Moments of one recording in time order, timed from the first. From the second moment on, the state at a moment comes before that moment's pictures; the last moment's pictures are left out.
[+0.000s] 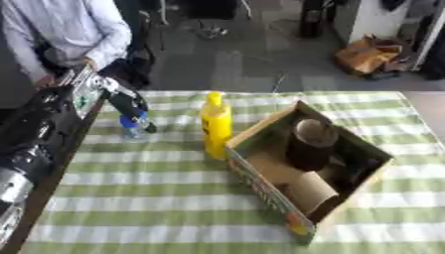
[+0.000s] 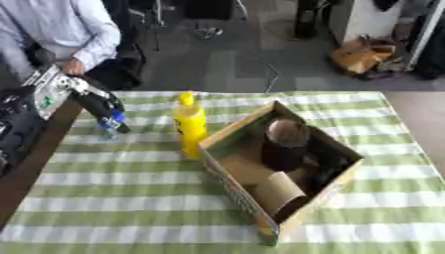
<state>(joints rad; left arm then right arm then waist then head) -1.09 0.61 -0.12 -0.64 -0.95 -0.09 -0.91 -0.53 -0.29 -0.17 -1.98 0.59 -0.29 -0.90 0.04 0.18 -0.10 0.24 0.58</state>
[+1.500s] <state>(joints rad) -1.07 0.61 -0.07 -0.65 -1.08 -0.19 -0.74 -0.55 -0.29 -0.17 -1.98 0.58 -0.28 -0.90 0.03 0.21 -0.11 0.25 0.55</state>
